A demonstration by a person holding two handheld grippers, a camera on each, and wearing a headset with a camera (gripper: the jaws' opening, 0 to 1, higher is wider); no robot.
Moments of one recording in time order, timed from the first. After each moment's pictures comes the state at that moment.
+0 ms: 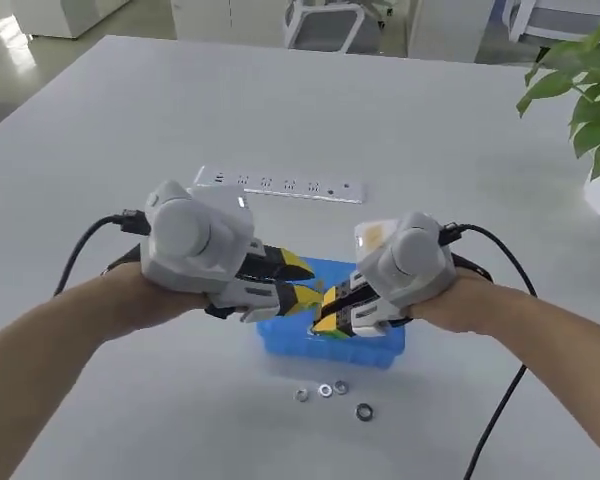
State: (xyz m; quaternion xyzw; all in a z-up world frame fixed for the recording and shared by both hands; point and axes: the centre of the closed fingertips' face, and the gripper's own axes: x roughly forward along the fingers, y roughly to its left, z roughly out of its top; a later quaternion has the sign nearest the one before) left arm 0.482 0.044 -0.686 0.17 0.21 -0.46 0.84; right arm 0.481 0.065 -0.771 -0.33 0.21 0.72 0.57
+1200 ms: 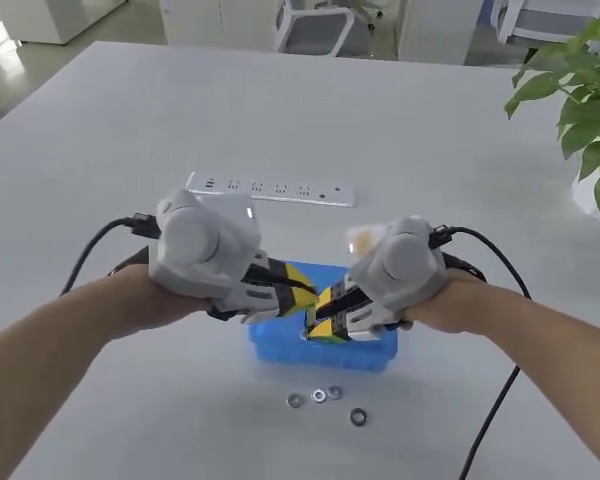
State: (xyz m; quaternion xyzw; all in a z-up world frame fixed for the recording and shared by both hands) left arm 0.489 0.041 -0.699 0.19 0.22 -0.48 0.82; right arm 0.486 0.059 -0.768 -0.34 0.21 0.71 0.57
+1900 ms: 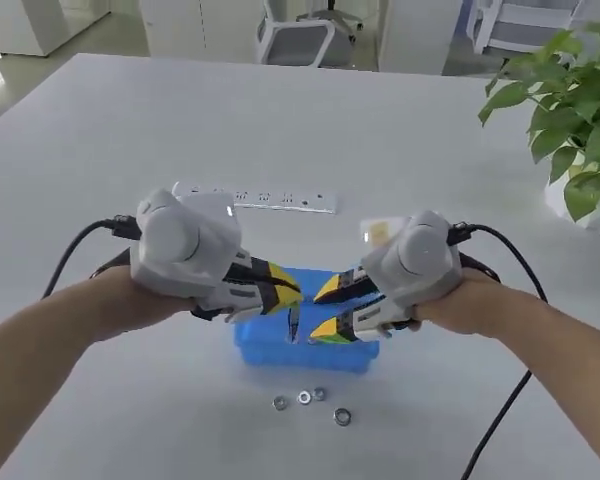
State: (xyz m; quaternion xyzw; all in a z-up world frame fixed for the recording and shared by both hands) left arm 0.482 0.035 -0.682 0.19 0.21 -0.48 0.83; right arm 0.489 0.032 -0.739 -0.32 0.21 0.68 0.62
